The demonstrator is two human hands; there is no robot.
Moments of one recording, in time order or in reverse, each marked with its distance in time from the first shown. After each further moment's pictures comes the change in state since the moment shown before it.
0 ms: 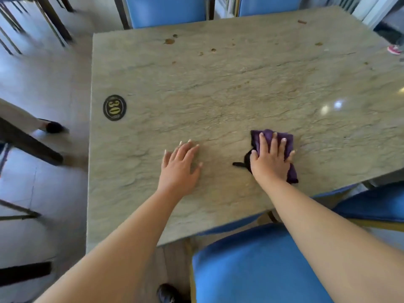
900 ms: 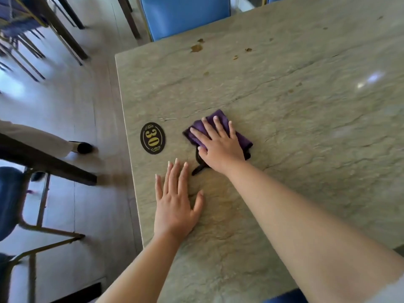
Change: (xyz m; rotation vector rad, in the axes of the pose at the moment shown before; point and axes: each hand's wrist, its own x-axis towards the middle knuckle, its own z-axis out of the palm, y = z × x) left_hand 0.014 -0.133 -0.053 0.214 0.075 -0.012; right_hand 0.058 -0.260 0.019 -0.002 0.023 -0.641
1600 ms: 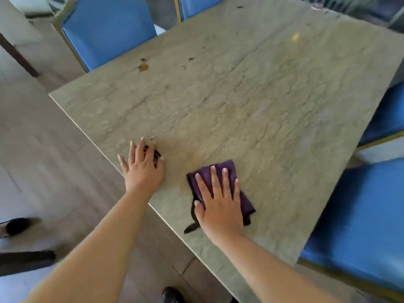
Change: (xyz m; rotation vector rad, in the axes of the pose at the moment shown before) left_hand 0.145 -0.115 -0.048 -0.026 -0.181 0.181; right_hand -0.101 -0.171 0.045 -0.016 0.160 0.681
